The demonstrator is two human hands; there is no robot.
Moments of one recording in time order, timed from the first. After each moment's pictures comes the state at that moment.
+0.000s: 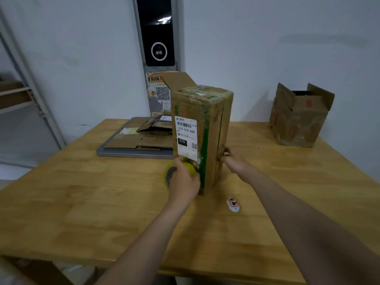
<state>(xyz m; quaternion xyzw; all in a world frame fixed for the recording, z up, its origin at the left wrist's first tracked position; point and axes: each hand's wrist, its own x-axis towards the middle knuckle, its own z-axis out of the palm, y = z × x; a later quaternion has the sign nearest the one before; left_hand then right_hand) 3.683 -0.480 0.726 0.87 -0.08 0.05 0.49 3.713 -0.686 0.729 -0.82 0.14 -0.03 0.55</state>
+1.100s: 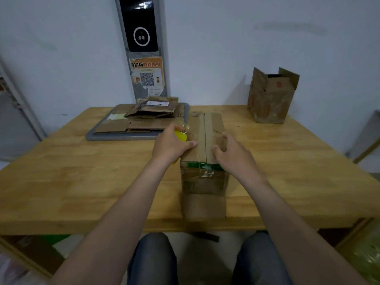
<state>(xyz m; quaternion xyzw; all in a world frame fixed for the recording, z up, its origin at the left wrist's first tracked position) 3.671 -0.446 0.766 0.86 -0.20 0.06 0.46 3.549 -0.608 0.758 -0.91 0.22 -0.17 0.30</state>
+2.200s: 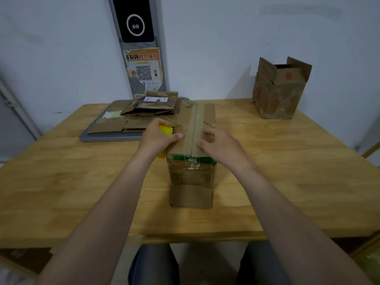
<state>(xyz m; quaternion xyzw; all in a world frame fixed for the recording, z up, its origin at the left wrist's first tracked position) 3.749 -0.436 0.761 0.85 -0.15 0.01 0.51 3.620 -0.612 0.763 -0.91 0.15 -0.17 0.35</state>
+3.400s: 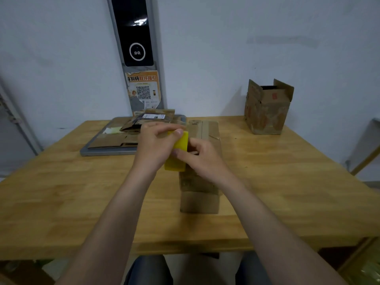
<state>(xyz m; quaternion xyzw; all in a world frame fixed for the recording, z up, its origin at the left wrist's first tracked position) 3.636 -0.432 0.834 0.74 -0.26 0.11 0.61 3.571 -0.568 0.802 -0.79 -0.09 -0.19 0.57</state>
